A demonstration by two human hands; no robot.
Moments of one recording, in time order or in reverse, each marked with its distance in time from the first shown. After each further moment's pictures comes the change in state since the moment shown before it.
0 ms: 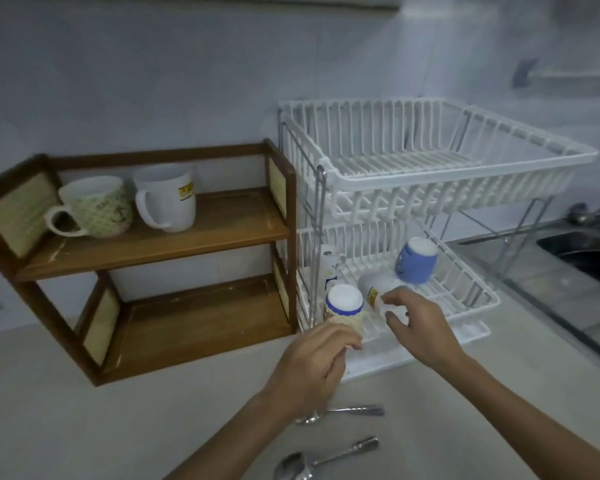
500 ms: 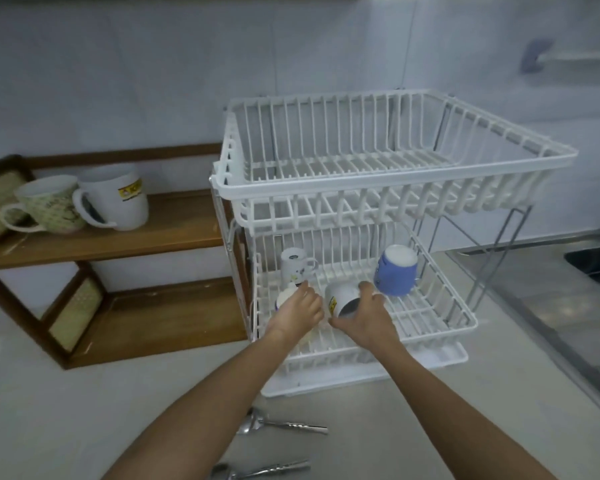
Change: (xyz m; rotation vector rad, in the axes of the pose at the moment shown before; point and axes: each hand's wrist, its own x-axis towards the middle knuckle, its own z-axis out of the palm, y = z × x) left_hand 0.105 -0.065 0.115 1.476 -1.043 0.144; right_hand 0.076 0.090 0.047 0.048 -0.228 0.297
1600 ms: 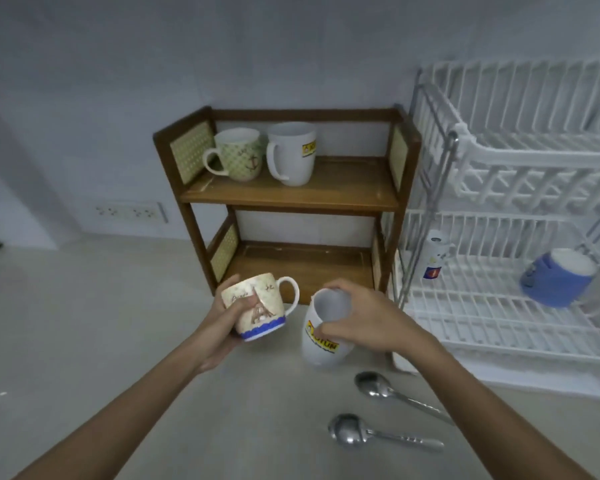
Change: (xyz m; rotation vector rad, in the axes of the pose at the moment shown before) left_hand -0.299 -0.017 0.147 2.815 -0.373 1.307; right_hand -0.135 -0.205 0.055 -0.027 -0.541 -0.470
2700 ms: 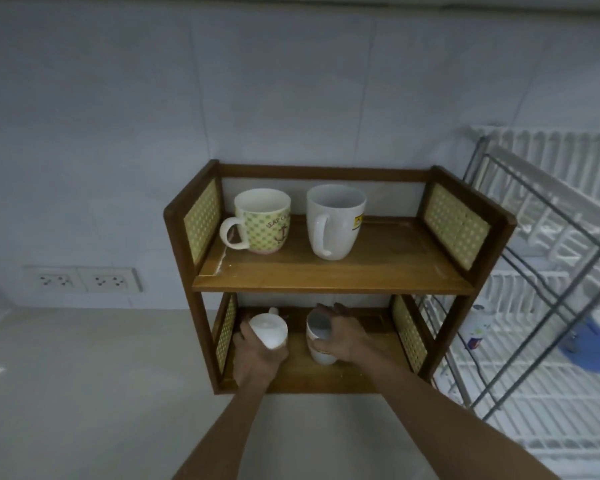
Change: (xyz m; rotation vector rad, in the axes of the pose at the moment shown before) left_hand 0.199 0.005 -0.028 0.921 0.405 0.171; right_hand 0.239 0.003 0.065 -0.238 0.052 0.259
